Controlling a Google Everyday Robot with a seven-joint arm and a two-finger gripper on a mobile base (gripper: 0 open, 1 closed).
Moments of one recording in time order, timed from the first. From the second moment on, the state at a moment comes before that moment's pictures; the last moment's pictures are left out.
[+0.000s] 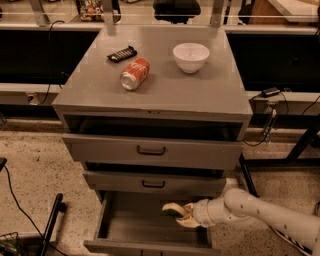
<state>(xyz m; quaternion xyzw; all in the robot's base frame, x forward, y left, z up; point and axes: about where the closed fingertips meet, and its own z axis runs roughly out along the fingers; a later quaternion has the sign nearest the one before) 0.482 -0.090 0.348 -0.53 0.73 0.30 0.30</state>
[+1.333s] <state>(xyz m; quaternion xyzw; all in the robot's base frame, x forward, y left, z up) 0.507 -0.078 0.265 -0.50 0.76 0.26 0.32</state>
